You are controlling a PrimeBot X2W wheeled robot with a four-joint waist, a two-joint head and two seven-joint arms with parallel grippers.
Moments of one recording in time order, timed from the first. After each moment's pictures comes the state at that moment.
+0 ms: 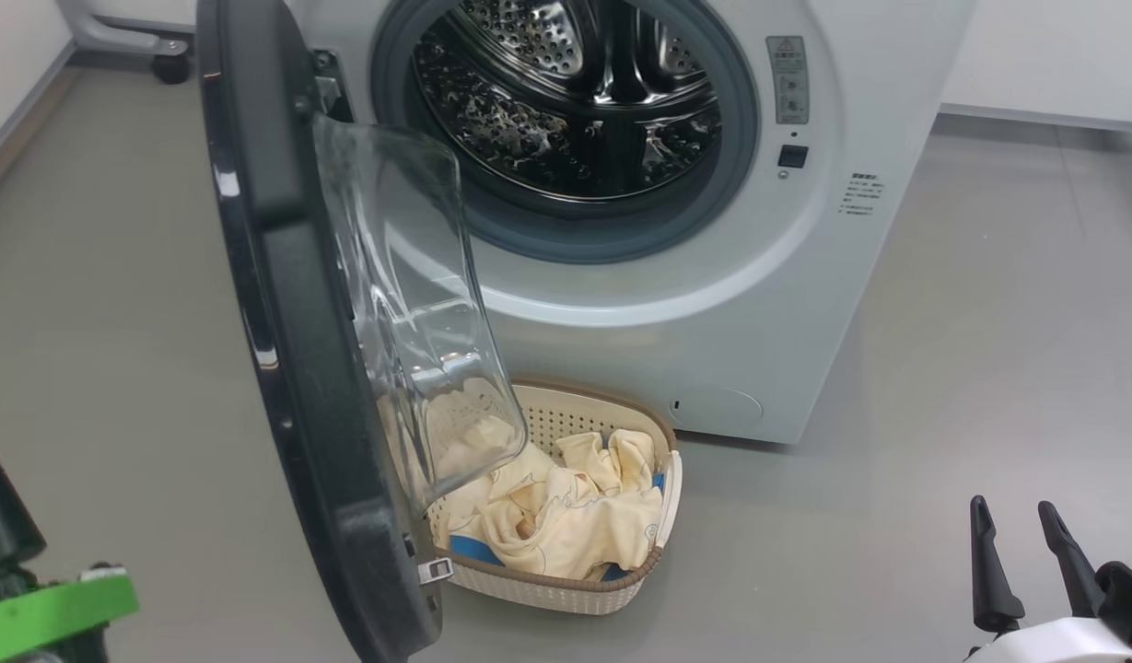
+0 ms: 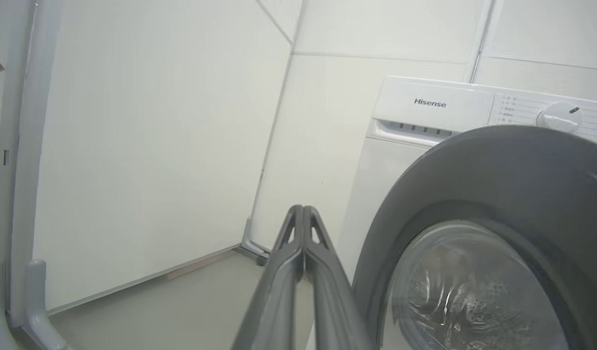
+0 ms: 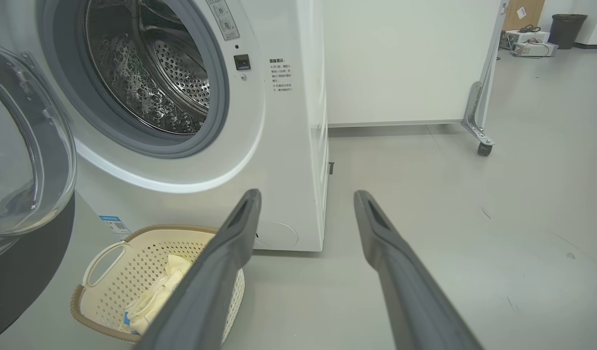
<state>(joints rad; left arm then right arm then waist) -0.02 0.03 0.19 -0.15 -0.34 -0.06 -0.26 0.16 -0.09 -0.09 0.19 0.25 0.12 -0.26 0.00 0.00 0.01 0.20</state>
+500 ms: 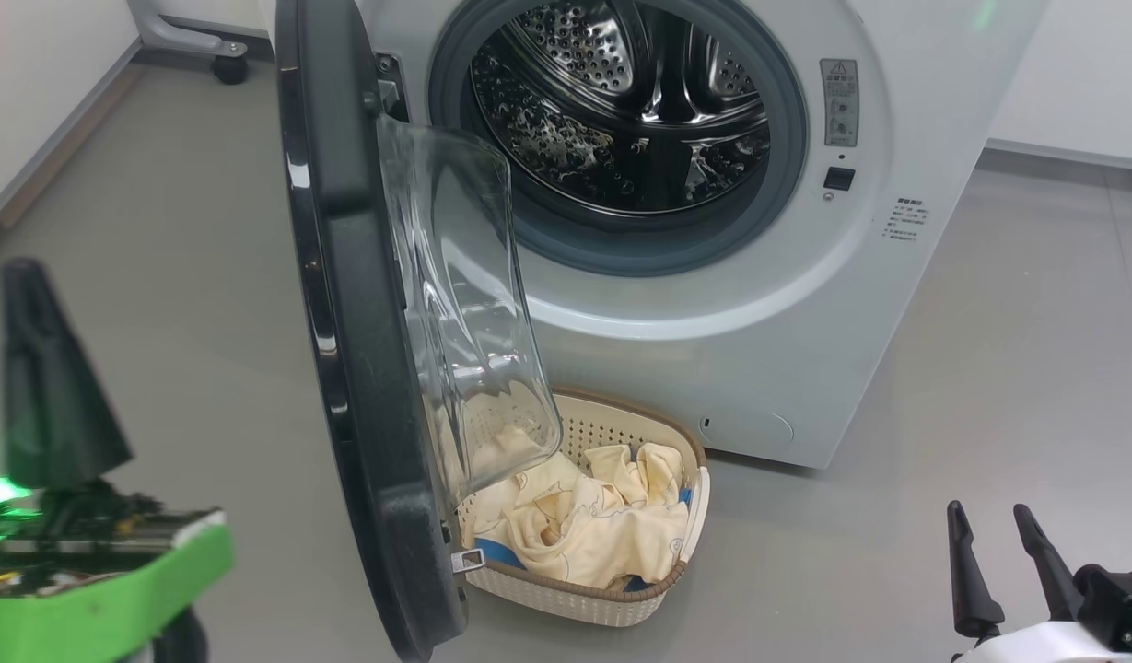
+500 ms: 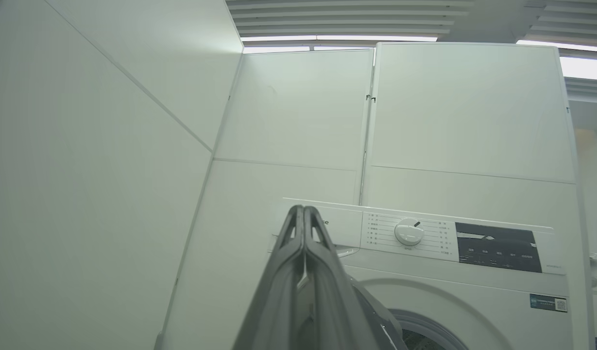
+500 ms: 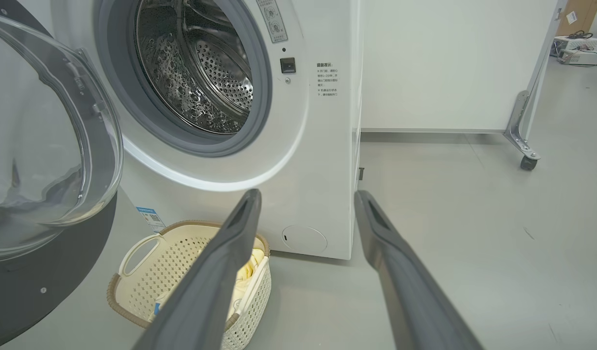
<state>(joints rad) -0.10 0.03 0.00 -0.48 -0.30 -0.08 -0.26 0.16 -0.08 -0.06 0.19 0.25 0.12 -0.26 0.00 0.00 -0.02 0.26</state>
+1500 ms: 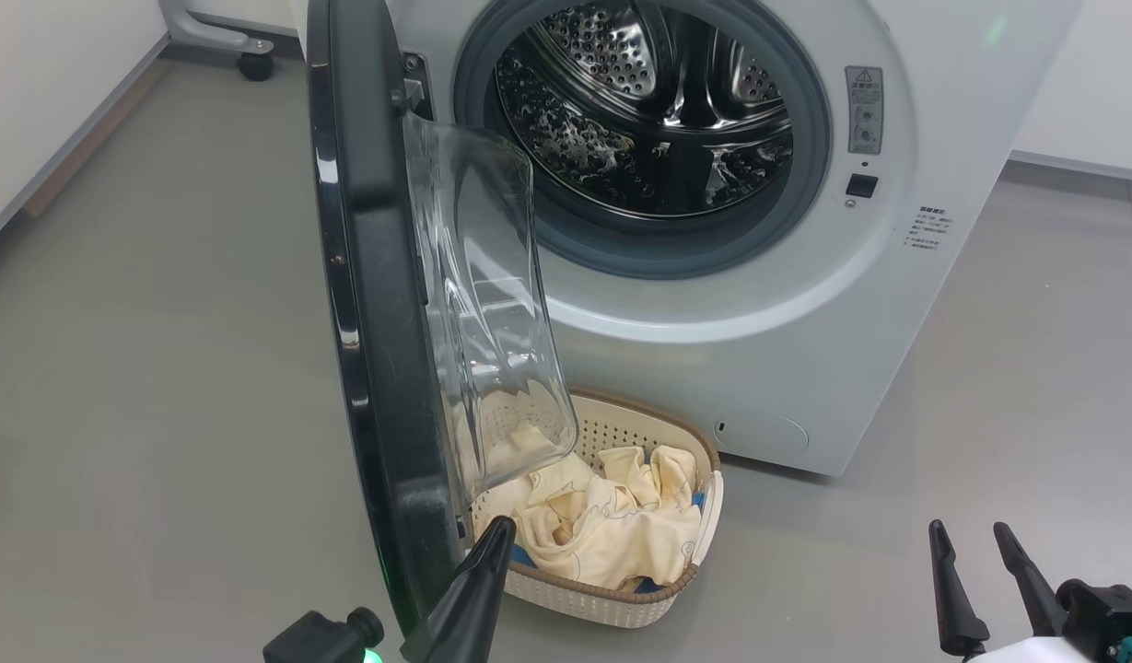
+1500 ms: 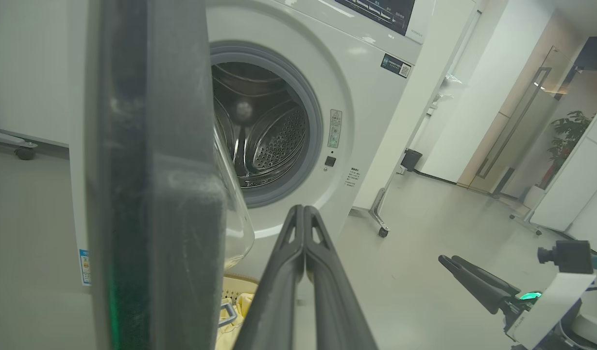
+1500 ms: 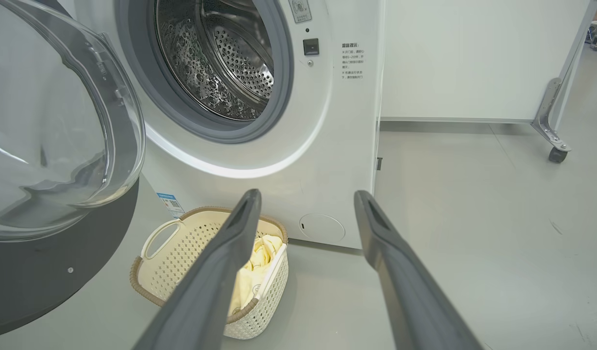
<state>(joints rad) 0.14 0.06 -0.52 -0.33 -0.39 -0.11 -0.04 0.18 -0.08 -0.03 0.20 0.27 0.12 -0.26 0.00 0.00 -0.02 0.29</state>
